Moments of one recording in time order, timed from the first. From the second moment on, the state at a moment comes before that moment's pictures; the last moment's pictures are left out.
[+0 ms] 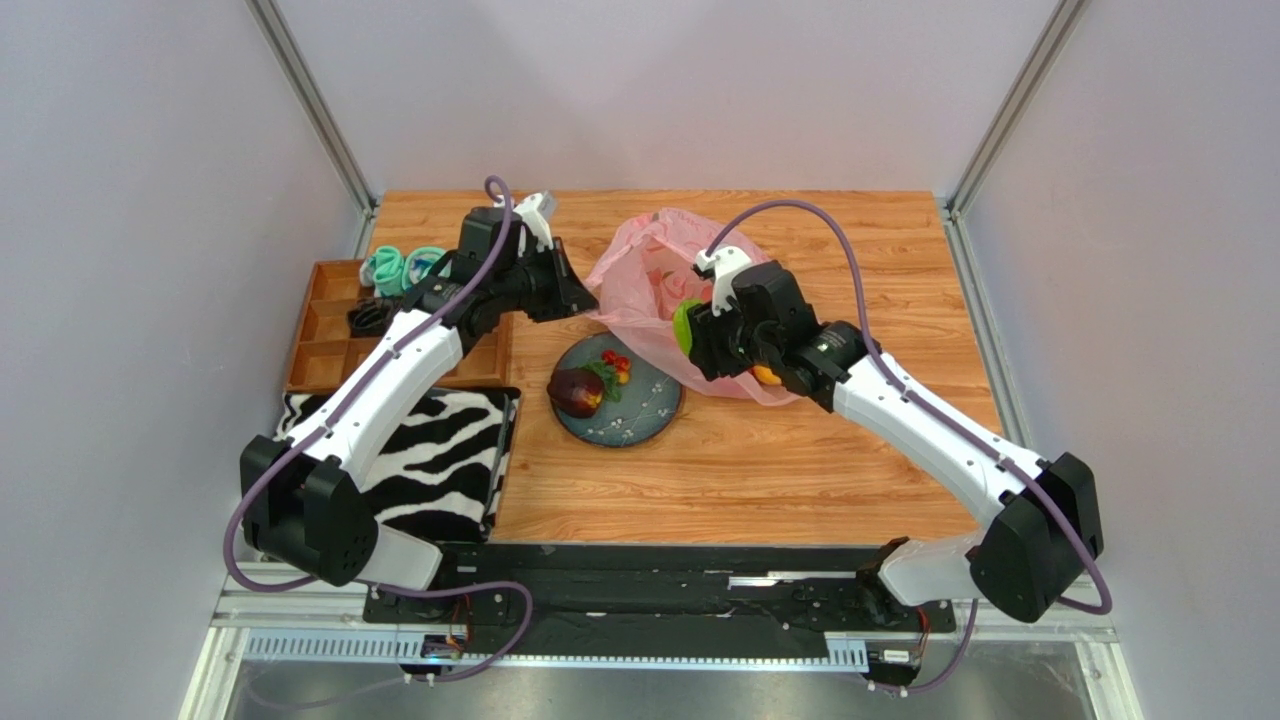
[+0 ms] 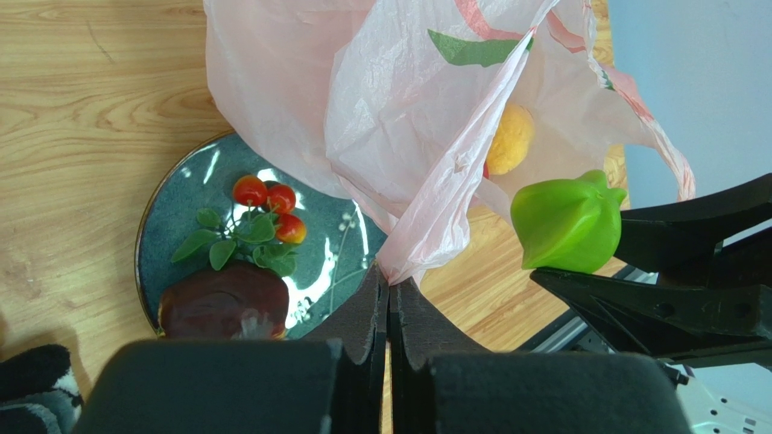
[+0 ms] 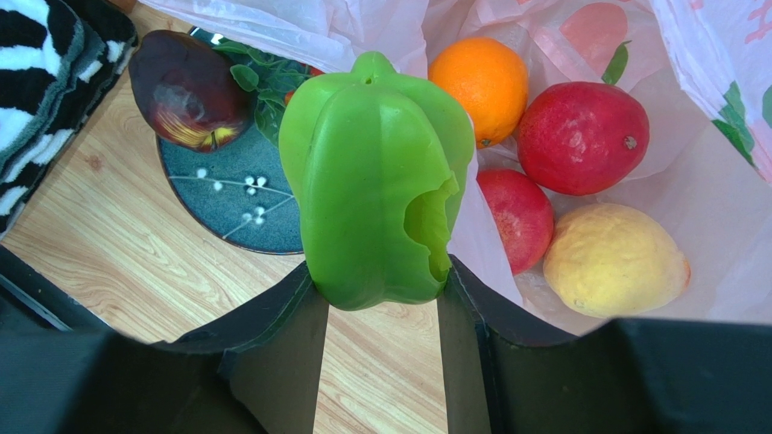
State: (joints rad) left arm -0.39 1.42 1.26 -0.44 0.33 -0.52; right arm 0.66 1.34 1.14 -0.45 -0.01 0.12
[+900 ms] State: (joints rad) left arm -0.39 1.37 1.24 -0.45 0.33 -0.52; right arm 0.57 1.85 1.52 -0.49 0.13 0.09
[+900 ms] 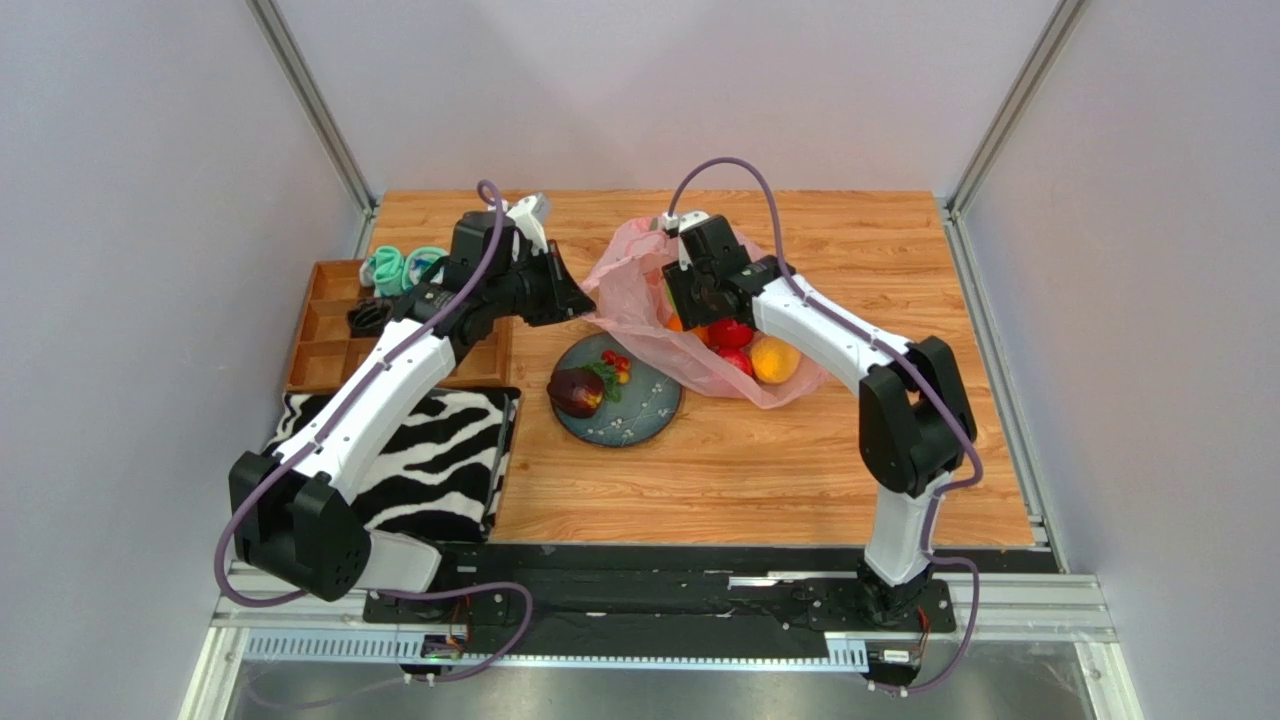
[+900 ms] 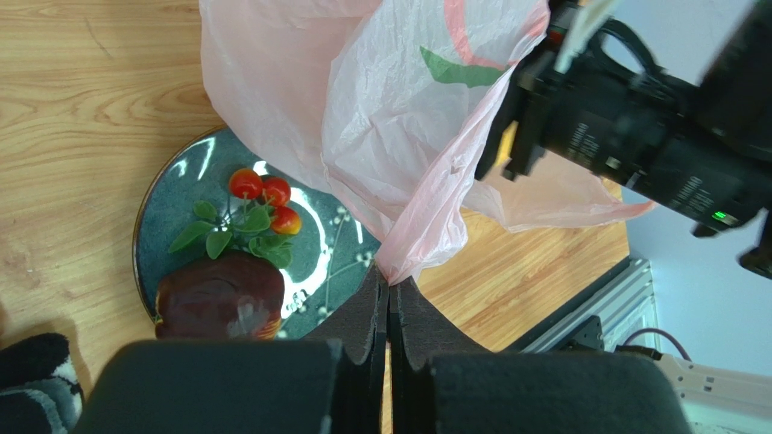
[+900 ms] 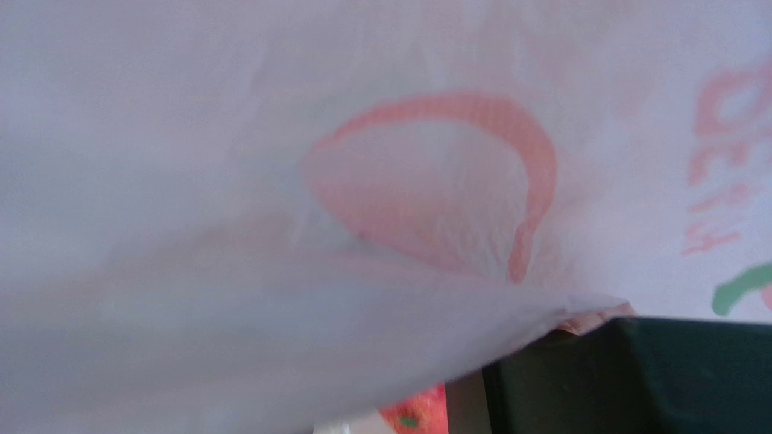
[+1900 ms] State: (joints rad) left arm -0.39 1.36 1.21 -0.45 0.33 -0.53; right arm 0.57 1.87 1.50 -0.45 0.13 0.09
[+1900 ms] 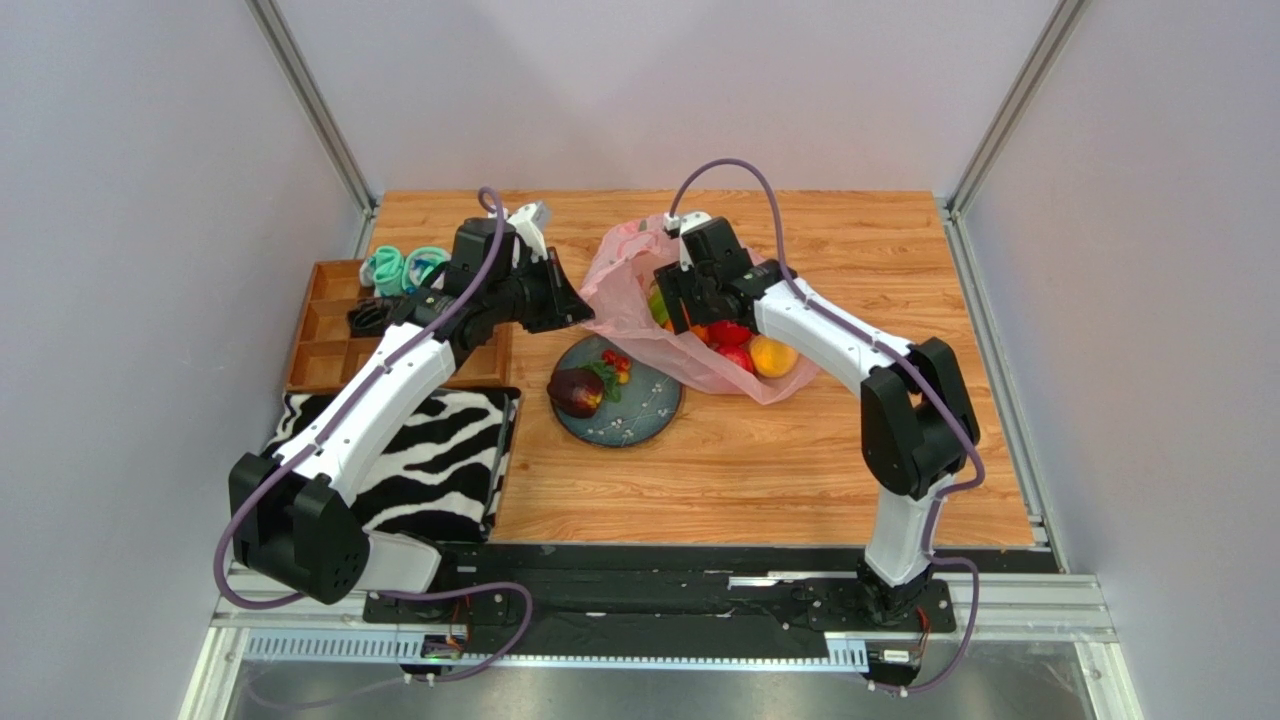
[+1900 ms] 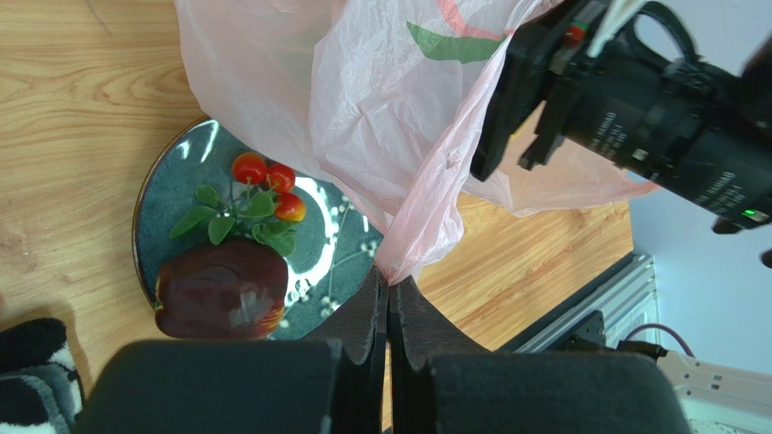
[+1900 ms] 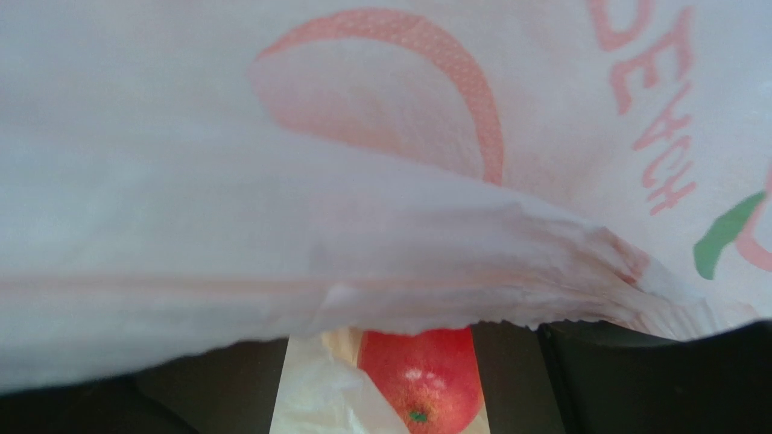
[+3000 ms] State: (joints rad) left arm -0.35 1.47 1.31 -0.45 0.36 -0.53; right arm 0.79 1.70 1.27 -0.28 -0.30 0.06
